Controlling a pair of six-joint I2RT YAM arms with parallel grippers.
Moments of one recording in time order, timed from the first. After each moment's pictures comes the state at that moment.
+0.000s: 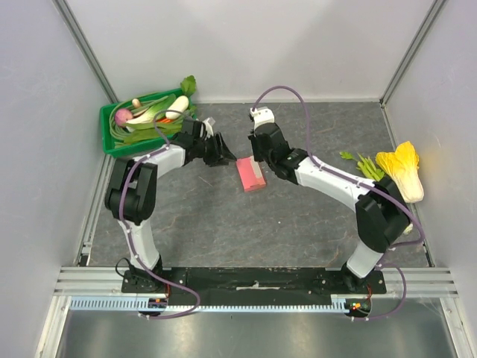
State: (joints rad) left arm -0.29 1.95 1.28 -0.12 0.54 -0.59; right arm 0.71 1.68 1.25 -0.10 0.35 0.19
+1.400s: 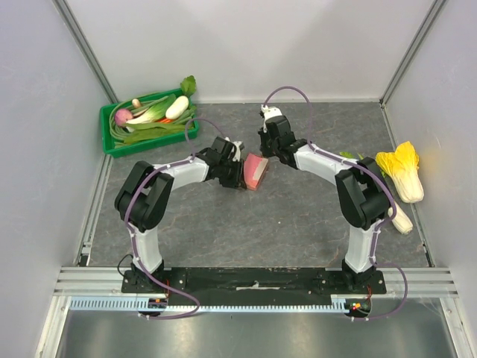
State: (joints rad) left arm -0.55 1.90 1.16 -0.23 0.31 -0.38; right arm 0.53 1.94 1.36 -0.06 0.12 0.21
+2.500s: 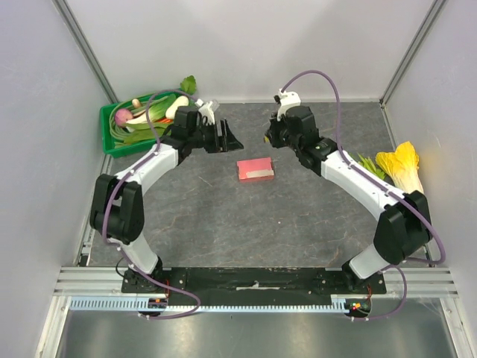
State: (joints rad) left arm -0.33 1.73 1.25 -0.14 0.55 -0.43; right arm 0.54 1.56 1.26 -0.13 0.13 0.21
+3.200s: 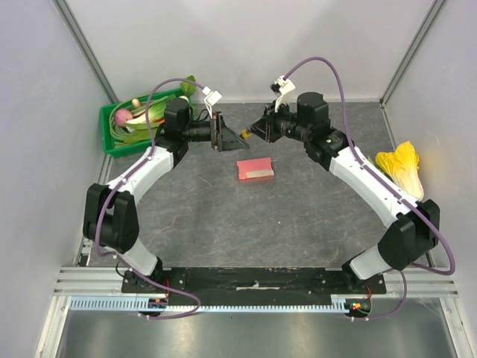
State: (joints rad) left arm -0.33 1.62 1.23 0.21 1.12 -0.55; right arm 0.52 1.51 1.40 -0.13 -0.40 0.23
